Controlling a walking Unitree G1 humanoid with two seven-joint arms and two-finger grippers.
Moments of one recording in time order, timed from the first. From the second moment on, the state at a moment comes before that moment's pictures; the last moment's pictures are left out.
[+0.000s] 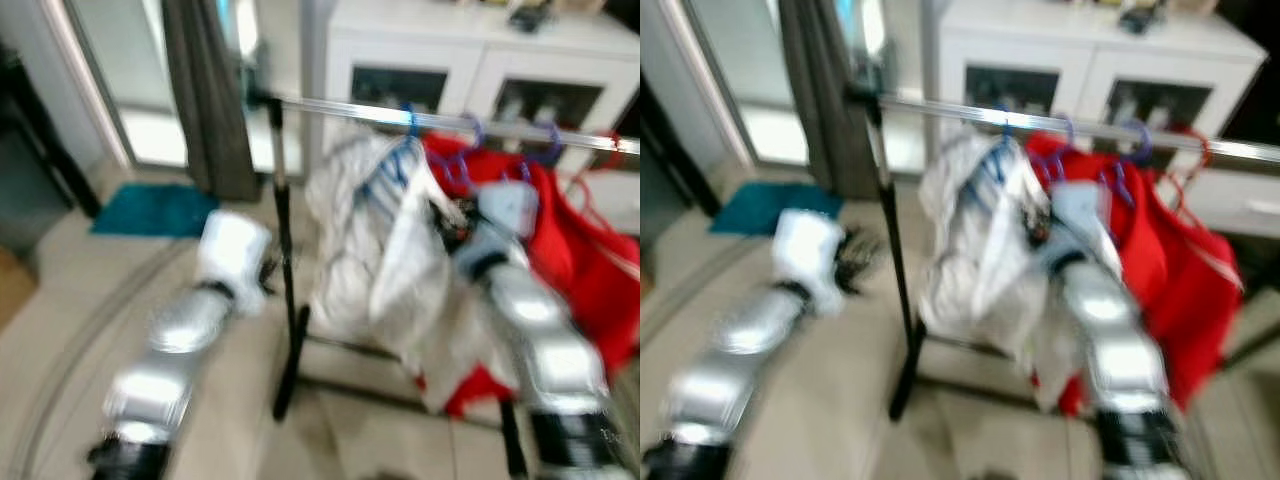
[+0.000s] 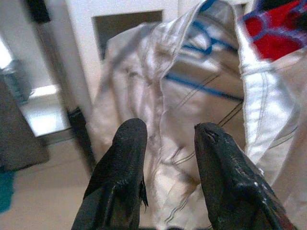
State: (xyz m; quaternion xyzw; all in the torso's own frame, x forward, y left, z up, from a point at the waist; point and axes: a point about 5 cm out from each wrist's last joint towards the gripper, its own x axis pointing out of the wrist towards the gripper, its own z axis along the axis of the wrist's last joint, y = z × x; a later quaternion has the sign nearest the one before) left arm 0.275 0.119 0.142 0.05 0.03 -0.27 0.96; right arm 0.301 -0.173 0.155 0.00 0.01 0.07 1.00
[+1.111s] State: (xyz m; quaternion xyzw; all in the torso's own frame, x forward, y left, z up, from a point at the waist) left arm 0.254 0.116 0.136 0.11 0.06 -0.41 0.90; right arm 0.301 -0.178 0.179 -0.08 0.04 0.18 0.98
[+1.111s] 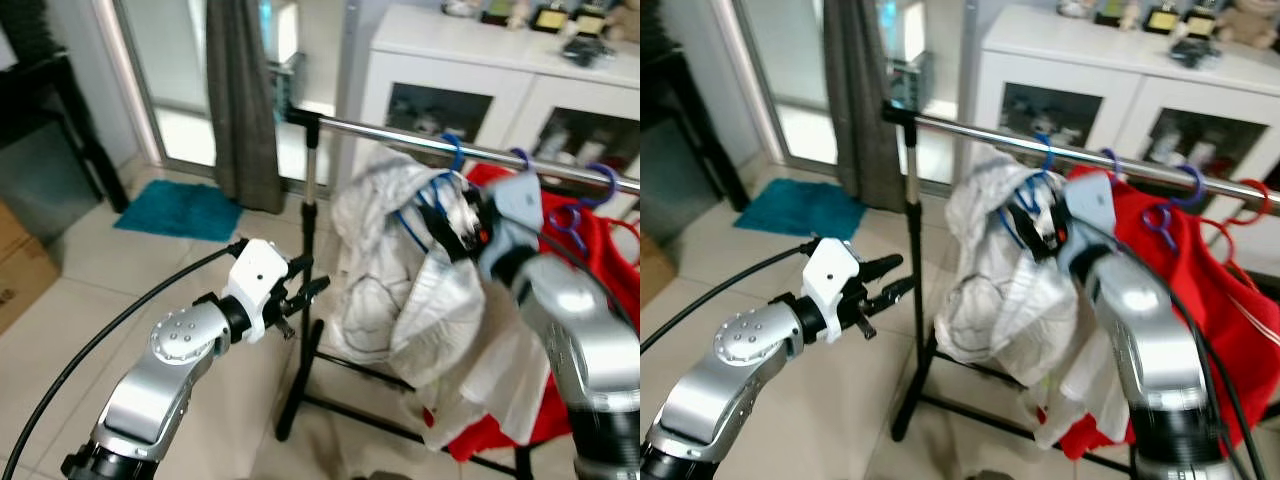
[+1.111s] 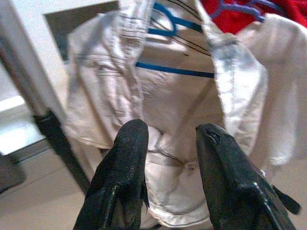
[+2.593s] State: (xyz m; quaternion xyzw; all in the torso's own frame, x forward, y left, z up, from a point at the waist) left arm 0.251 0.102 0.142 0.11 0.05 -0.49 0.87; right arm 0.342 -0.171 0.173 -0.19 0.15 0.12 0.96
